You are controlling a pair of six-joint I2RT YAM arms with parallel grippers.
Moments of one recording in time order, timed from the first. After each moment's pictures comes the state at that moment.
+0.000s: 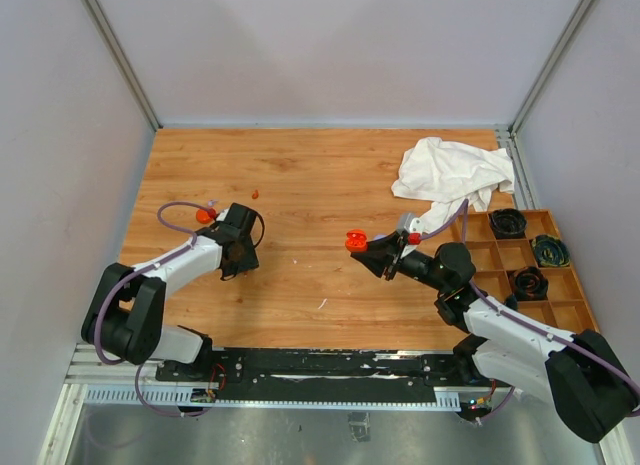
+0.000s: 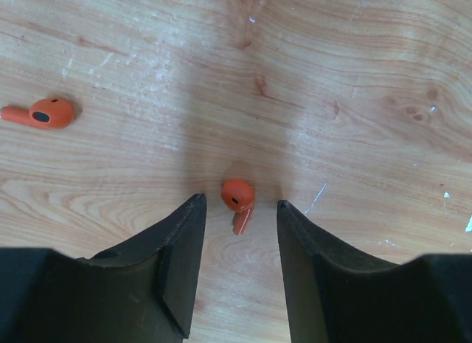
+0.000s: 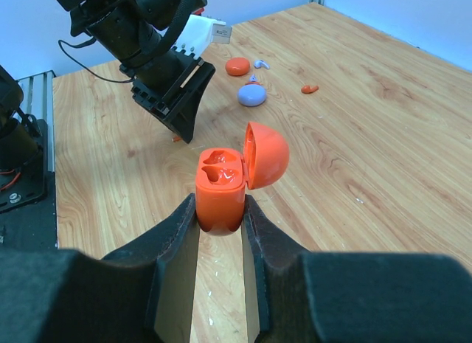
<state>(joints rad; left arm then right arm) -0.36 1.38 0.68 -0.48 -0.28 -0.66 0.58 0.98 0.25 0.81 -0.54 0.11</state>
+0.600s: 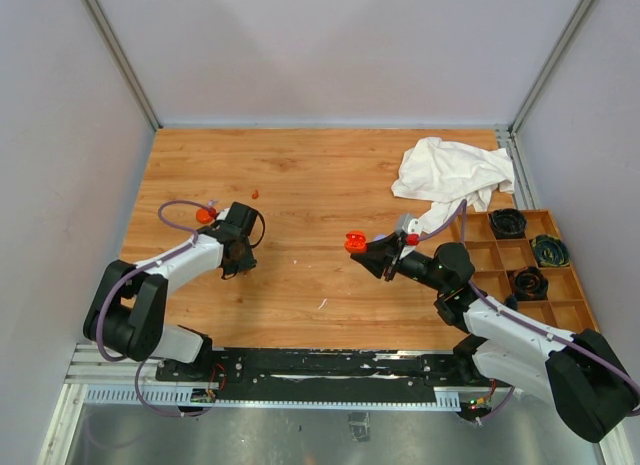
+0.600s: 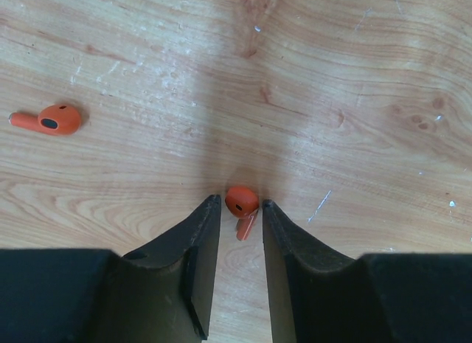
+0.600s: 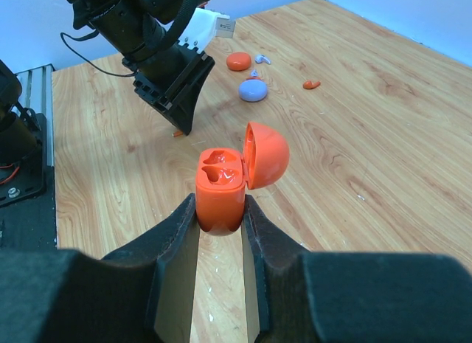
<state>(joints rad) -0.36 1.40 0.69 -0.47 -0.29 -0.66 0.59 0.98 0.25 0.79 -0.54 0.10</state>
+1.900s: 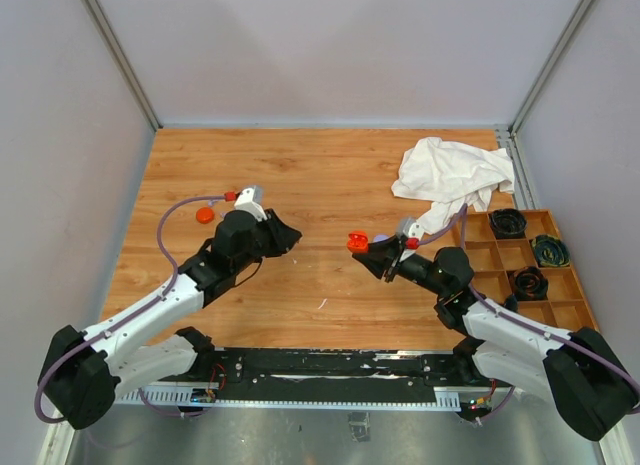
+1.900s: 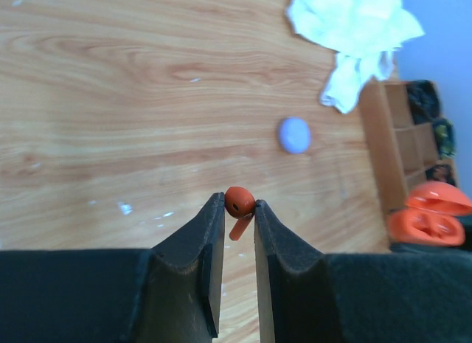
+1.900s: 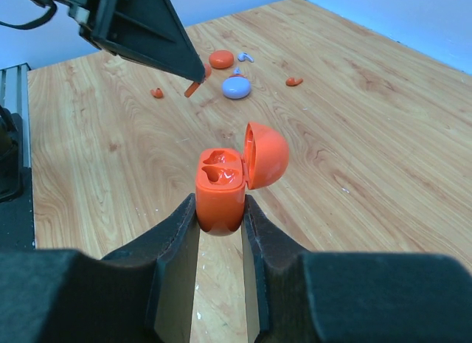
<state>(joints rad) -0.61 0.99 0.59 -0.02 -0.08 -0.73 0.60 0.99 0.21 0.84 -0.48 0.07</state>
